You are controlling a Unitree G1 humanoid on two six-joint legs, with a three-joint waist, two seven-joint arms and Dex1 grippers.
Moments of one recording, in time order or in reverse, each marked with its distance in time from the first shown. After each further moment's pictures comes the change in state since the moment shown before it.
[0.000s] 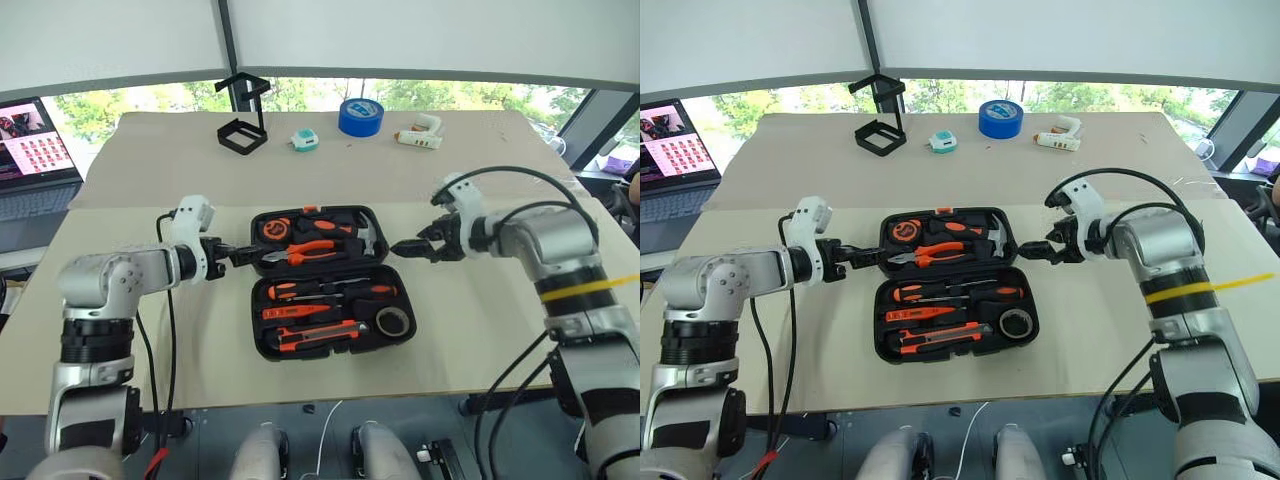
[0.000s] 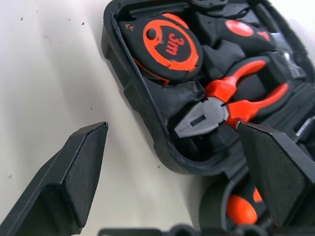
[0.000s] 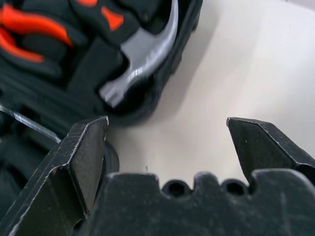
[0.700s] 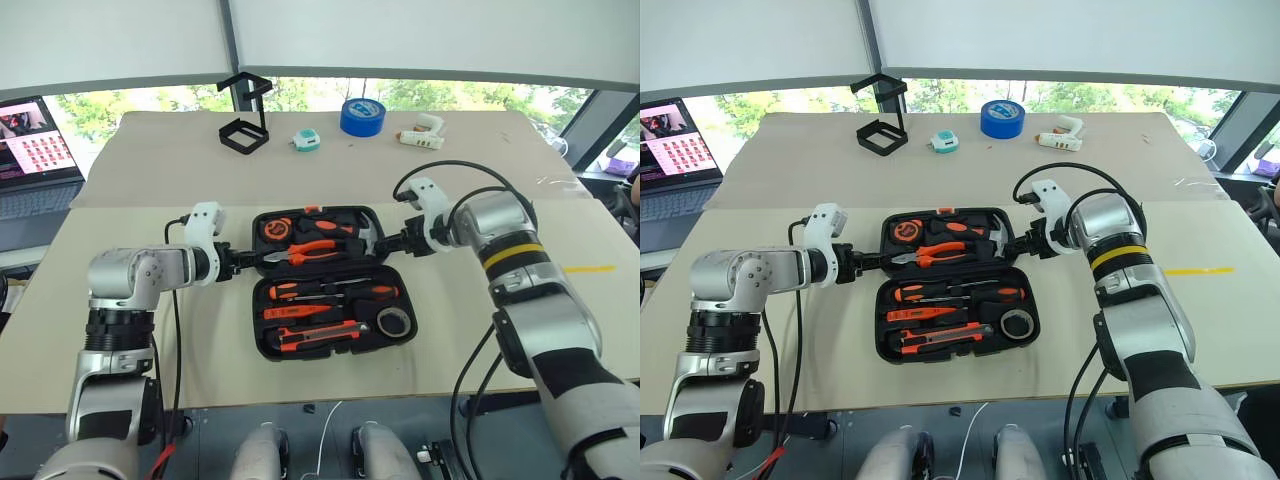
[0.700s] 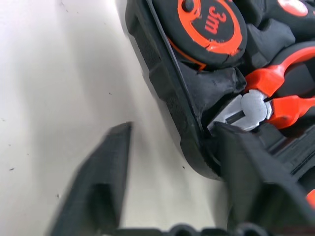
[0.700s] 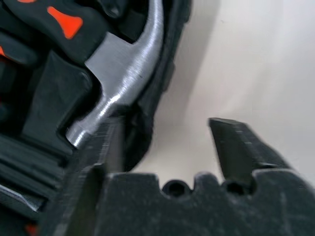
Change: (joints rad) left arm -0.038 -0.088 -0.006 0.081 0.096 -0.006 0.048; right arm -0.197 0.215 0.018 0.471 -0.200 -0.080 -0.056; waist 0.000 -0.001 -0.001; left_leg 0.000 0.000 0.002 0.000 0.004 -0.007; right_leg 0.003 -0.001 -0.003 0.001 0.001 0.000
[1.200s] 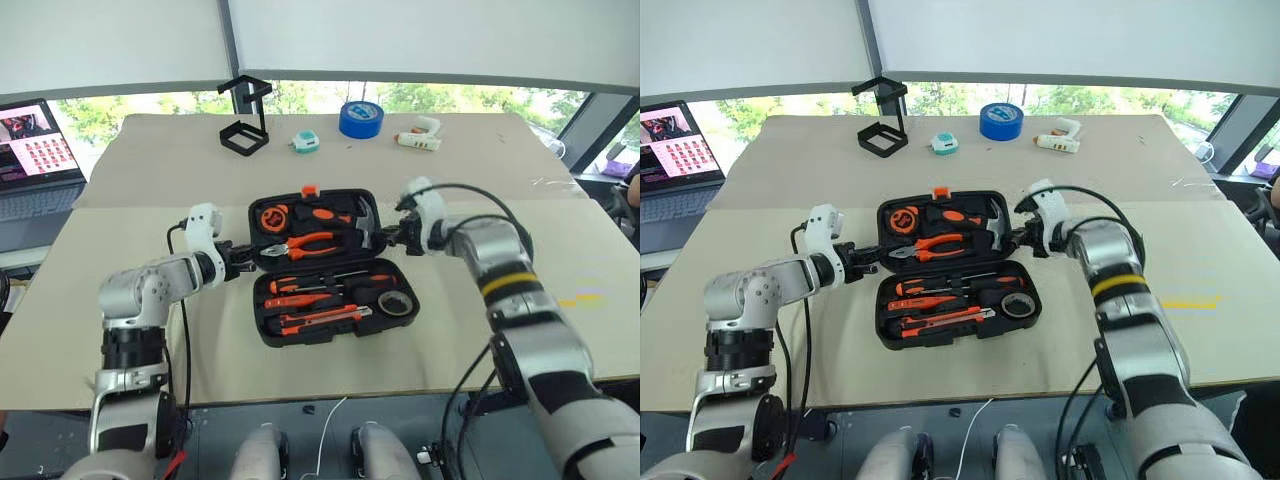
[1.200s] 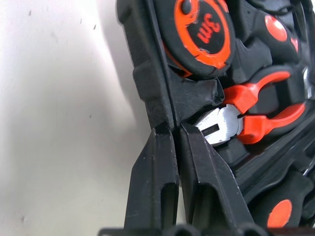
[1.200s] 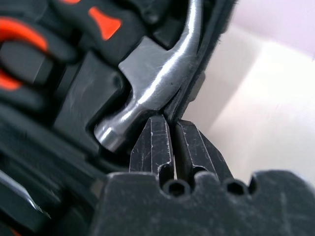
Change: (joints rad) left arm 0.164 -0.088 0.103 -0.093 -0.005 -0.259 -0.046; right arm 0.276 -0.035 -0.090 -0.232 -0.022 -0.545 0.084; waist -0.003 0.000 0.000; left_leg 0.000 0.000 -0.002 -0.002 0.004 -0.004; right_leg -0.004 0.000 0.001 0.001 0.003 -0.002
